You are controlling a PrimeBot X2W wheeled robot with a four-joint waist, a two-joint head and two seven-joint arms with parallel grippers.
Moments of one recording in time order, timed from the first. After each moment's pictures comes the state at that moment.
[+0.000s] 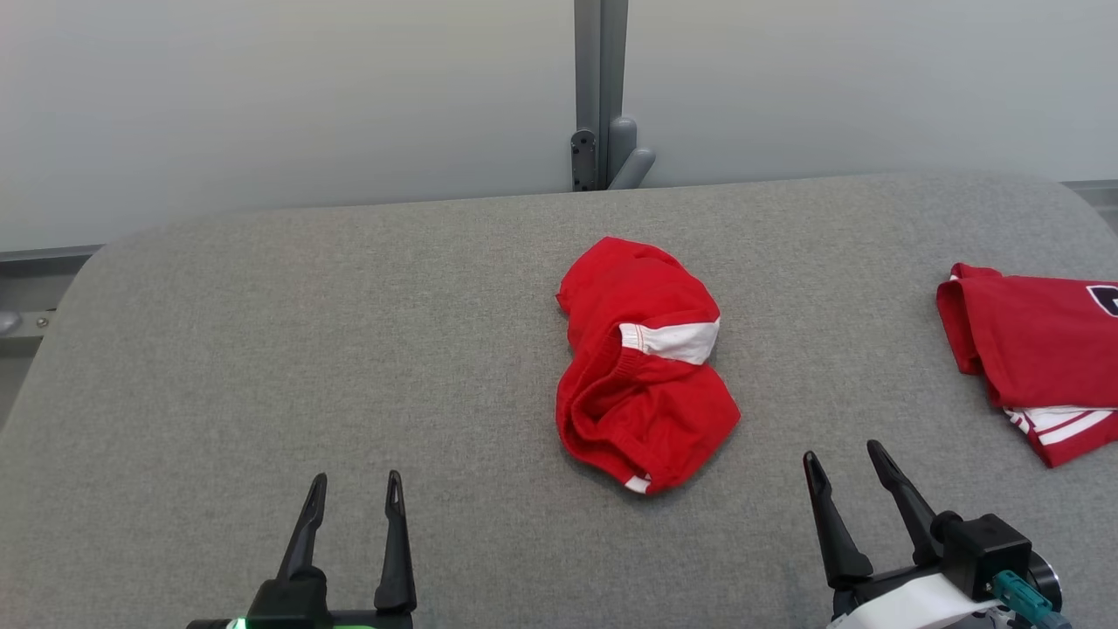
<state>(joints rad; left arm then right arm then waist) 0.14 0.05 -0.22 0.05 -0.14 0.11 -0.26 0.11 -0.11 0.13 0.09 0.21 0.13 -0.26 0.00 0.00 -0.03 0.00</state>
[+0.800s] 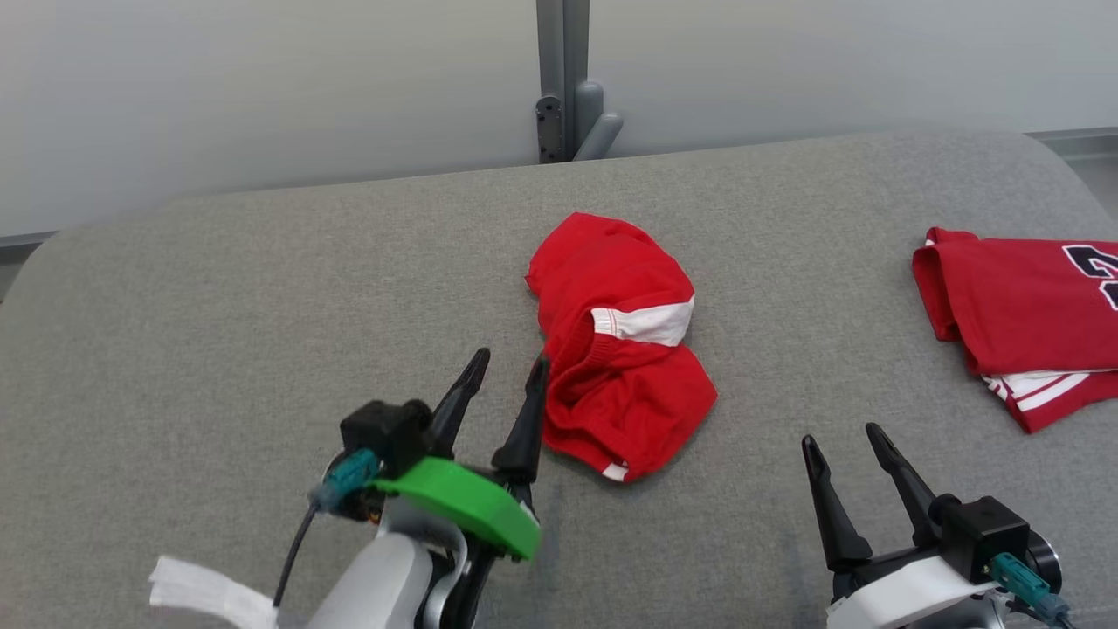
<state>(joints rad) -0.22 0.05 -0.49 0.29 -0.55 -0.05 -0.22 0.07 -0.13 0.14 0.10 0.21 0.13 -0.26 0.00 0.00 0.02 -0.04</state>
